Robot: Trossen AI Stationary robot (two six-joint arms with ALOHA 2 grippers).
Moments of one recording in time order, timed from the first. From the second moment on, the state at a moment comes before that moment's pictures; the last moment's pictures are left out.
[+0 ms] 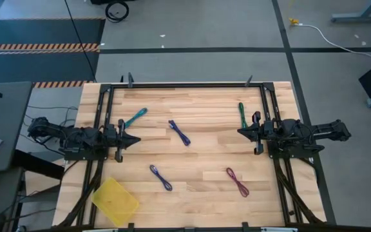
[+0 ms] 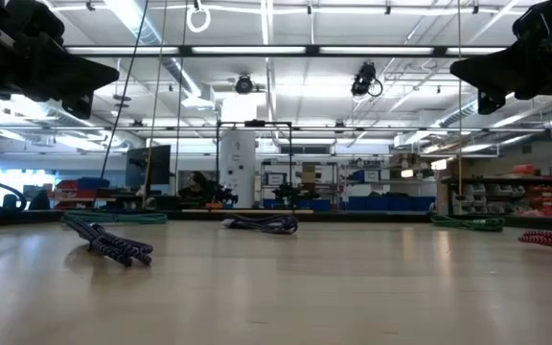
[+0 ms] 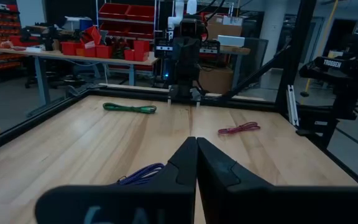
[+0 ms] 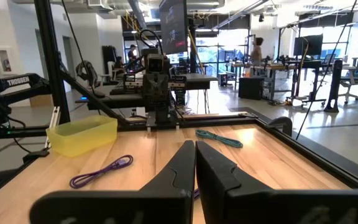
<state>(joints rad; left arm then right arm) -0.27 0.07 0.01 0.08 -0.35 -0.09 0.10 0.01 0.01 0.11 0.19 0.00</state>
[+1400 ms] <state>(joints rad) -0.27 0.15 0.01 0.34 -0.43 -0.31 0.10 0.01 0.01 0.37 0.19 0.12</state>
